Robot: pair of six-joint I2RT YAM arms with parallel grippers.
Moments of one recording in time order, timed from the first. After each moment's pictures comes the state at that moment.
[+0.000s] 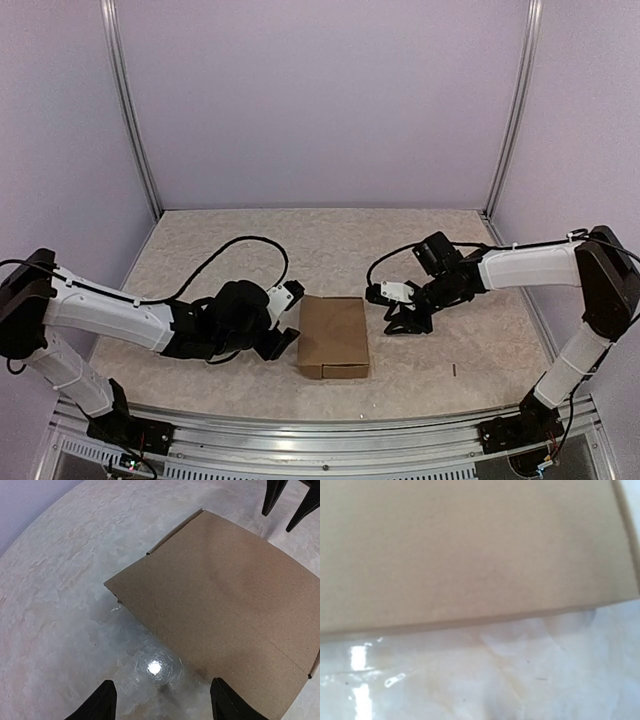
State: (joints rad) left arm -1.05 1.48 0.70 0.10 -0.30 -0.02; right arm 0.60 1.63 0.91 -0.35 -0.45 -0.78
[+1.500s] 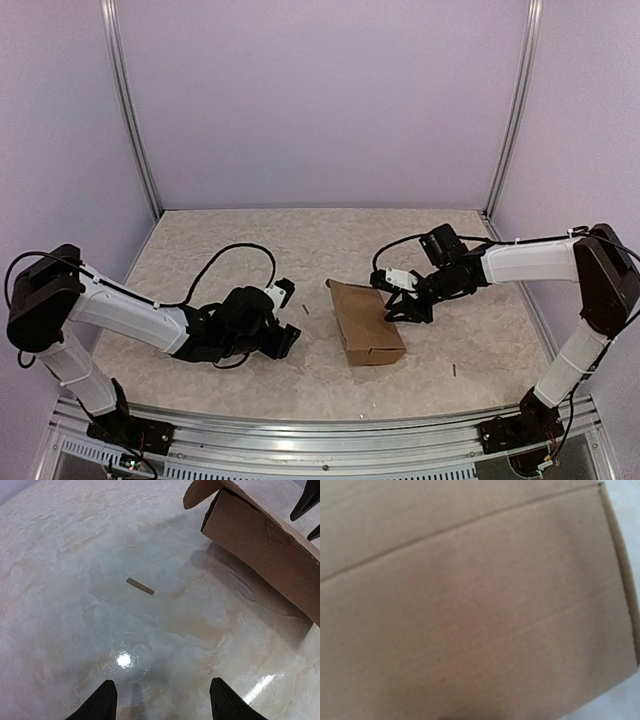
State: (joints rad) left arm -1.02 1.59 0.66 0.23 -0.32 -0.29; right arm 0.54 1.64 0.94 -0.30 -0.49 -0.77
